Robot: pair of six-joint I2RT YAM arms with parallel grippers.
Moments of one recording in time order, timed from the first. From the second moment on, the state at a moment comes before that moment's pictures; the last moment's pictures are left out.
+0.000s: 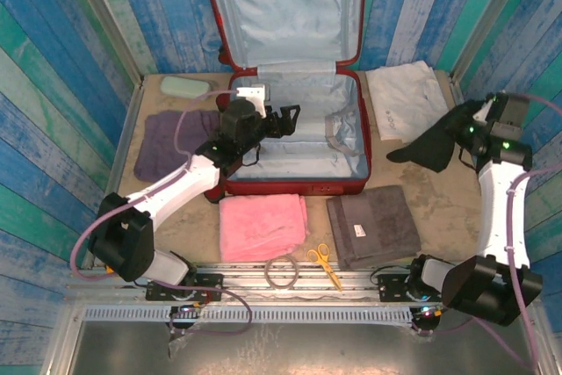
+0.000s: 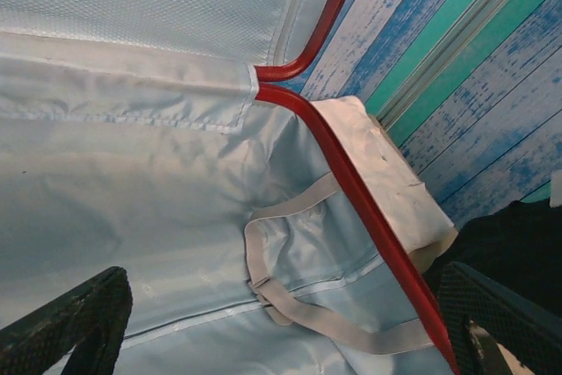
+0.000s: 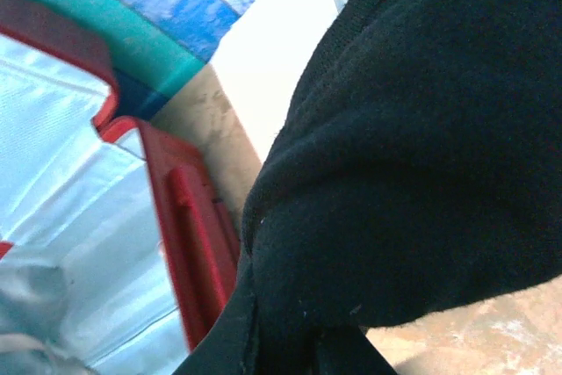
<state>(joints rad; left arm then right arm) -0.58 1.44 1.01 0.19 0.04 -0.50 -0.32 1.17 1.20 -0.70 -0.27 0.50</state>
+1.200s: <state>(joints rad) -0.52 1.94 1.20 1.53 0.91 -1.33 -0.04 1.39 2.17 -0.99 -0.77 0.07</state>
